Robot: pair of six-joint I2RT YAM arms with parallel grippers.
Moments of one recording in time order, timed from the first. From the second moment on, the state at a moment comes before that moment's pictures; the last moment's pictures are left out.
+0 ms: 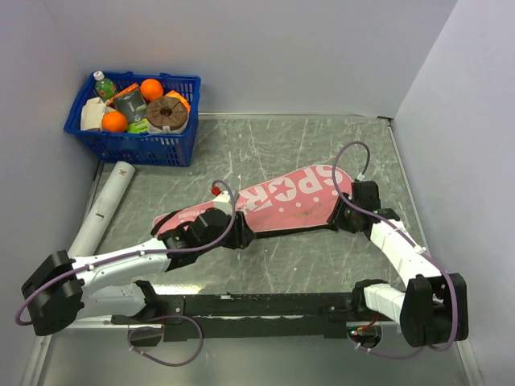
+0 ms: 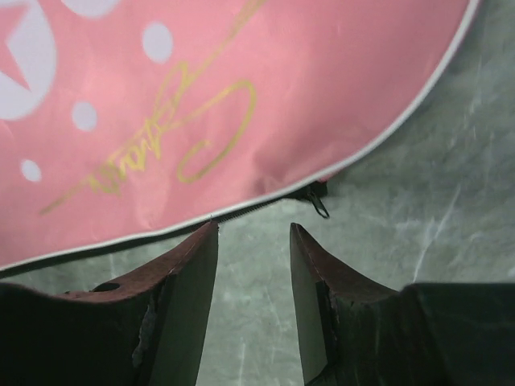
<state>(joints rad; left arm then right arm) -0.97 1.13 0.58 0.02 -0.14 -0.72 0.08 1.10 0.61 -0.44 -0.07 0.49</state>
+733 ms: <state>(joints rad) -0.97 1.10 0.55 0.04 -0.10 -0.69 0.17 1.25 0.66 -0.62 0.20 0.56</state>
